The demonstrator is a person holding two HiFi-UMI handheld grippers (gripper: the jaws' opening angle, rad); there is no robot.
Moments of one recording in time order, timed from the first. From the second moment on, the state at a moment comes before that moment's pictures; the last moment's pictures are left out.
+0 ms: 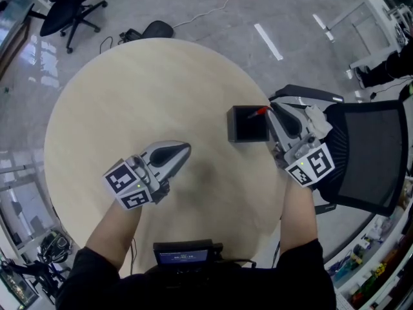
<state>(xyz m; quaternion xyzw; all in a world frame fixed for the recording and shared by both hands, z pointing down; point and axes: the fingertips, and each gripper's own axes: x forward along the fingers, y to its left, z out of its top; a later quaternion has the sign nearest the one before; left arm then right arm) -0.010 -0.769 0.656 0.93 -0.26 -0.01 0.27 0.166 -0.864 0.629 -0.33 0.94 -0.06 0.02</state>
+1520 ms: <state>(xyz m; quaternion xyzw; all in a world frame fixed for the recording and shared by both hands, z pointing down) -0.197 -0.501 0.427 0.92 -0.36 -0.04 0.16 -0.003 -0.587 0.421 -0.25 0.96 -0.11 0.00</state>
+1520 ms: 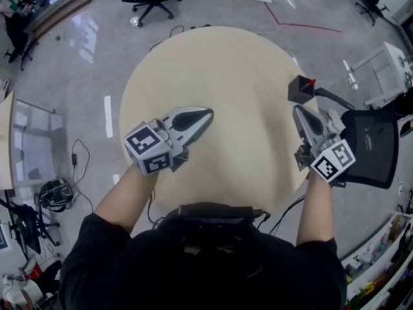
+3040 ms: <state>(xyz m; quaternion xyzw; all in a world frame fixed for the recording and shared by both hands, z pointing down) -0.132 -0.291 0.327 0.90 -0.42 -0.09 0.10 0.066 -0.397 0.331 -0.16 0.99 -0.05 0.02</state>
